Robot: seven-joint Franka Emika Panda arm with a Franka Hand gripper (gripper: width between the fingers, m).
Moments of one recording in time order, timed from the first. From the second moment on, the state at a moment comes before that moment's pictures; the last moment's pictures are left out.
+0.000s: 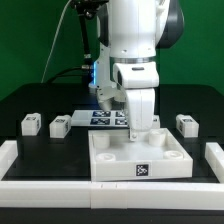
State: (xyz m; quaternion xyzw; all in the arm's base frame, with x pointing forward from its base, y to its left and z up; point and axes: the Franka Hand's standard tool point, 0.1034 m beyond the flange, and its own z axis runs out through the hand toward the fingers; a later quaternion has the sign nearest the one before) arm 0.451 0.022 0.009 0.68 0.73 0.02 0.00
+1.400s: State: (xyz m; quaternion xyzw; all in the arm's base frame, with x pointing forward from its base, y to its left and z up) arm 0.489 0.076 0.009 0.70 0.71 0.03 0.01
